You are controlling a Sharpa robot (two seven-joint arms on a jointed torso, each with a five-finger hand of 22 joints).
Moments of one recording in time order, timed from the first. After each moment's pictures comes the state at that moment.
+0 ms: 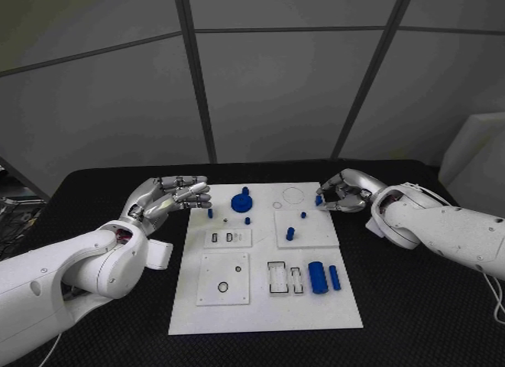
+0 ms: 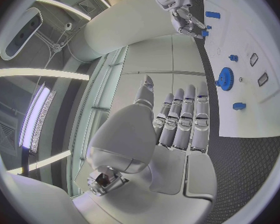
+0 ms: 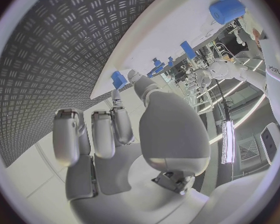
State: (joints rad) left arm 1.09 -0.94 0.11 1.63 -0.18 -0.37 0.41; left_hand 1.40 0.13 -0.29 -0.07 0.10 0.89 0.19 0.07 0.14 1.01 0.15 0.07 0.10 0.96 0.13 0.16 0.33 0.19 0.84 0.24 0.41 0.14; right arm 1.21 -0.82 -0.01 1.17 -1.18 -0.35 0.12; right_hand 1.22 -0.19 0.35 0.00 0.13 0.98 0.12 0.06 0.07 1.45 0.03 1.36 1.31 1.47 -0.04 1.47 1.31 0.04 1.46 0.07 1.49 1.31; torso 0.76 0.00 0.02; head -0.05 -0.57
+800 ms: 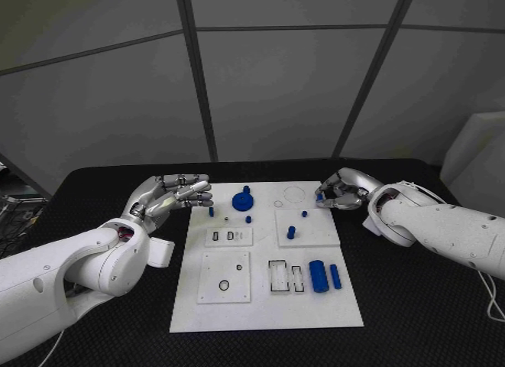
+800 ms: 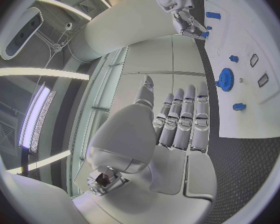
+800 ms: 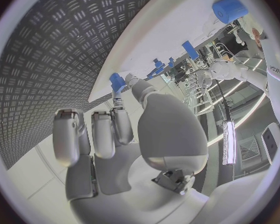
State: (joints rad) left arm 1.09 -0.94 0.11 1.63 -0.18 -0.36 0.40; left_hand 1.40 0.13 -0.29 -0.07 0.10 0.89 0.19 0.07 0.14 1.01 0.15 0.07 0.10 0.96 0.13 0.16 0.33 0.19 0.84 0.24 0.41 0.14; right arm 1.21 -0.79 -0.01 1.14 -1.18 -0.33 0.12; right_hand 1.22 -0.14 0.38 -0.02 0.13 1.02 0.11 0.07 0.07 1.45 0.03 1.37 1.31 1.47 -0.04 1.48 1.31 0.04 1.46 0.07 1.49 1.31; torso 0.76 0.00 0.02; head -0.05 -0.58
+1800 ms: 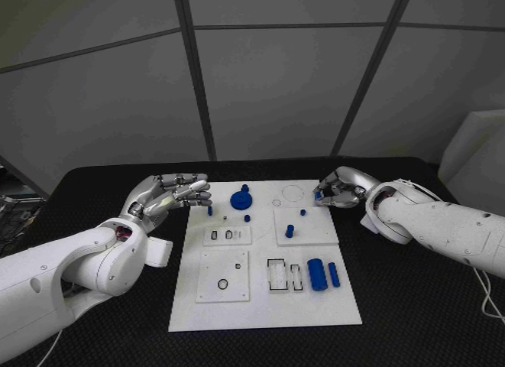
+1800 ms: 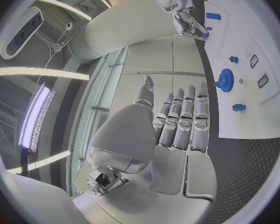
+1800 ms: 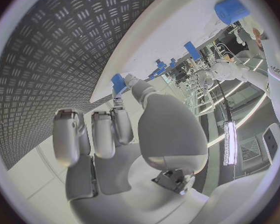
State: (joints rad) left arm 1.09 -0.94 0.11 1.63 -0.18 -0.36 0.40; left_hand 1.40 0.13 -0.29 -0.07 0.10 0.89 0.19 0.07 0.14 1.01 0.15 0.07 0.10 0.96 0.13 0.15 0.33 0.19 0.84 0.24 0.41 0.14; right arm 1.21 -0.77 -0.01 1.12 -1.19 -0.33 0.12; right_hand 1.21 -0.13 0.39 -0.03 0.13 1.05 0.11 0.07 0.07 1.45 0.03 1.37 1.31 1.47 -0.04 1.48 1.31 0.04 1.46 0.07 1.49 1.31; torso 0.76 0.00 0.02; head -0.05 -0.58
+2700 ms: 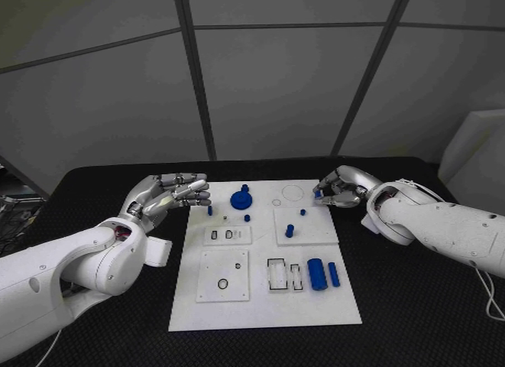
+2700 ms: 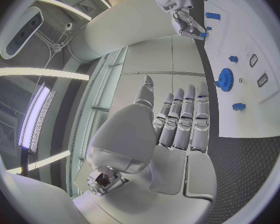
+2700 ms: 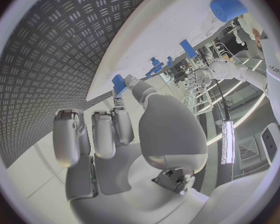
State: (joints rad) left arm 1.09 -0.95 0.11 1.63 -0.18 -0.35 0.40; left_hand 1.40 0.13 -0.29 -0.07 0.10 0.89 0.19 0.07 0.14 1.01 0.15 0.07 0.10 0.96 0.13 0.15 0.33 0.19 0.84 0.24 0.41 0.14; right arm 1.21 -0.80 0.00 1.18 -1.19 -0.35 0.12; right_hand 1.21 -0.10 0.42 -0.05 0.12 1.09 0.10 0.07 0.08 1.46 0.02 1.37 1.31 1.47 -0.04 1.48 1.31 0.04 1.47 0.07 1.50 1.31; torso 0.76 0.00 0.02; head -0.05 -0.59
